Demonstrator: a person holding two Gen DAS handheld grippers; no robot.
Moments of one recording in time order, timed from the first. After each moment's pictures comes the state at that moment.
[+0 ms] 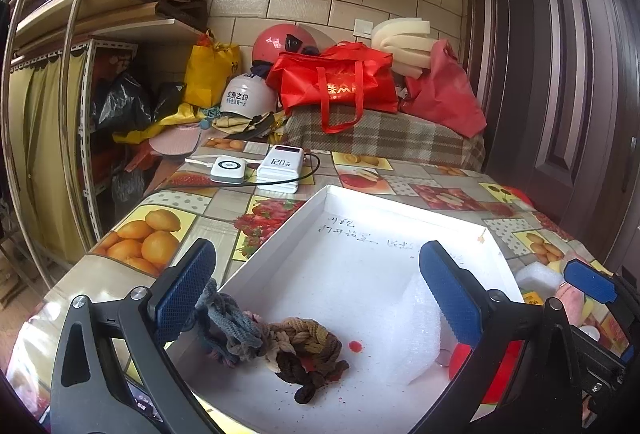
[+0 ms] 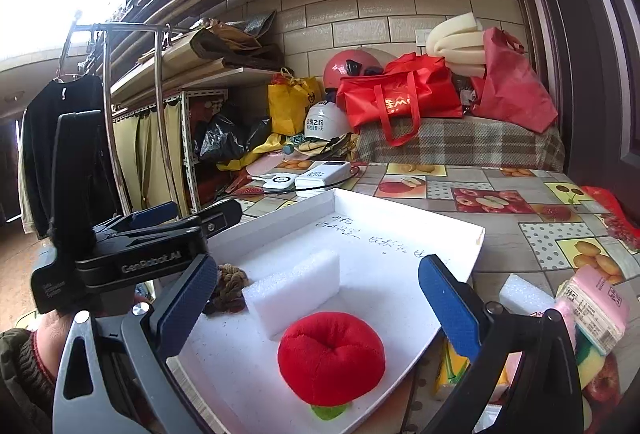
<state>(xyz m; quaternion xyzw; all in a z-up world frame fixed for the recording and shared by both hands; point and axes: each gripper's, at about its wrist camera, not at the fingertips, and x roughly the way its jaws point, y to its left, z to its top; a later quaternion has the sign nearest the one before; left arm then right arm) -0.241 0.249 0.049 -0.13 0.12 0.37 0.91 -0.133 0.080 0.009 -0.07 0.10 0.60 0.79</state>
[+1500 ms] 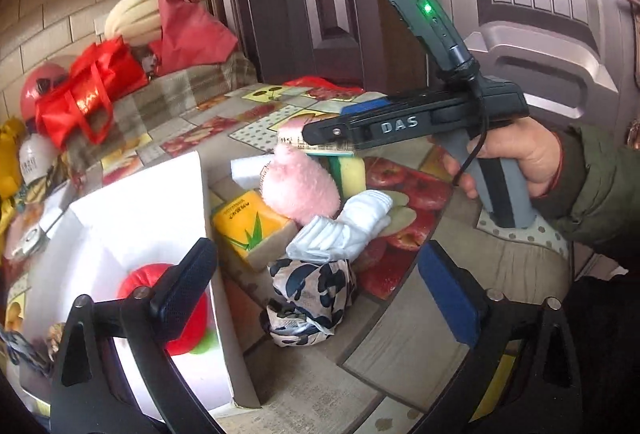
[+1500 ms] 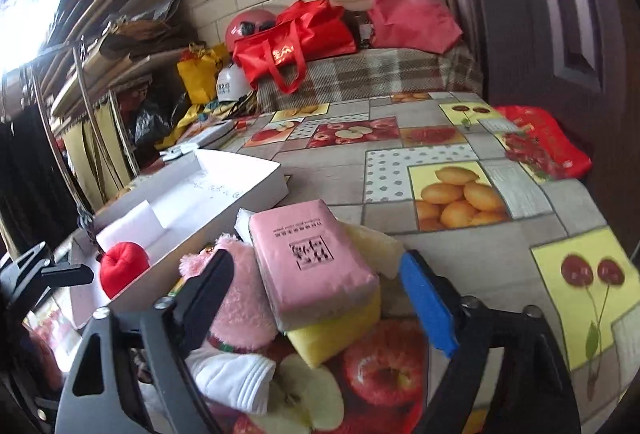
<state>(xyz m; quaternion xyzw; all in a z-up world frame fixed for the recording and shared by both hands) -0.149 0.055 0.041 0.06 0.28 0.03 0.96 0.027 -0.016 -0.001 -0.09 0.22 0.52 0.82</state>
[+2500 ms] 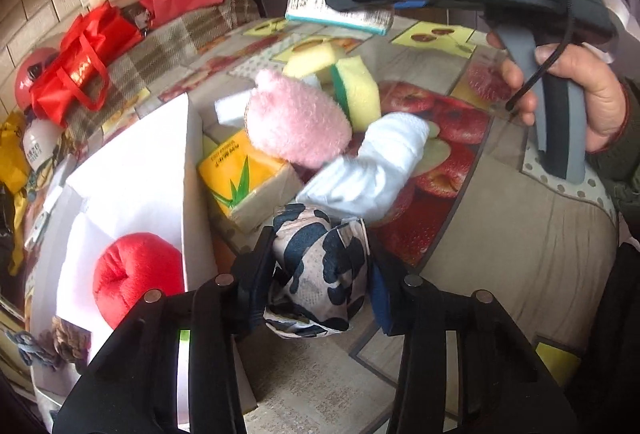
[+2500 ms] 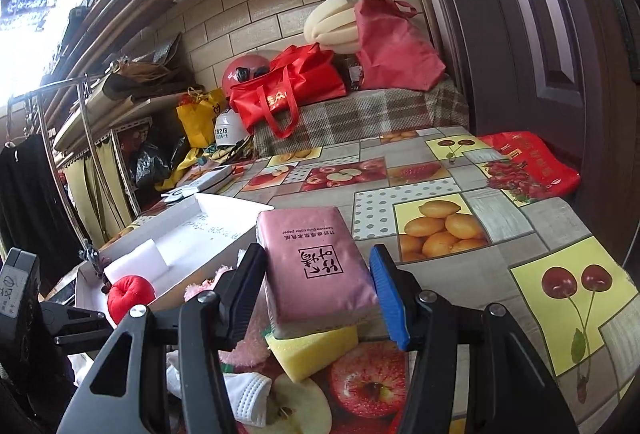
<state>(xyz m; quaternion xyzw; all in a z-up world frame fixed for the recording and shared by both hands) -0.116 0.048 0.006 0.10 0.38 0.07 0.92 0.029 -0.058 0.010 0.00 0.17 0.52 0.84</state>
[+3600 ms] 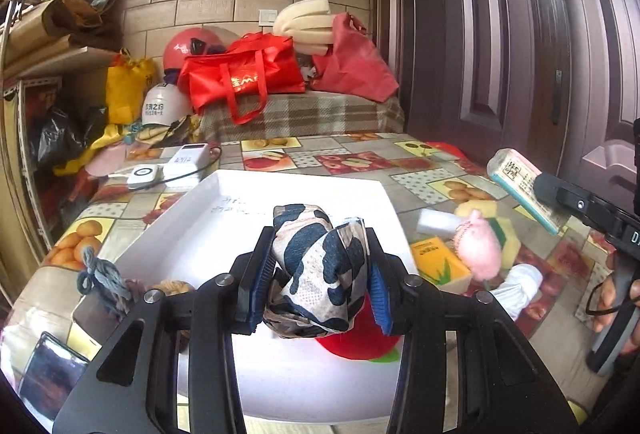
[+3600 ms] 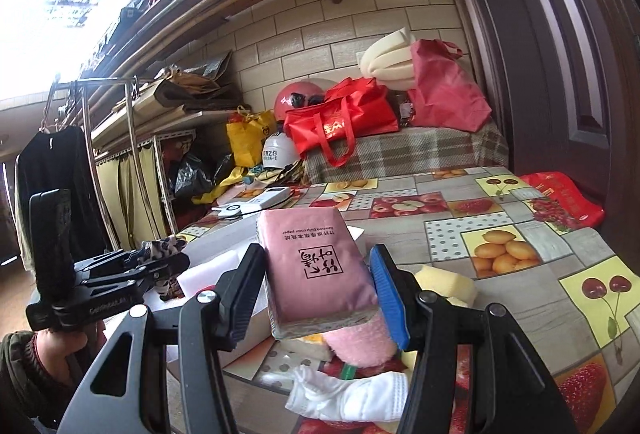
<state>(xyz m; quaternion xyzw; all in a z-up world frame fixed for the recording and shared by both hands) -0.205 0.161 0.050 -0.07 0.16 0.26 0.95 -0.056 -0.032 0.020 -0.01 0.10 0.57 0.82</state>
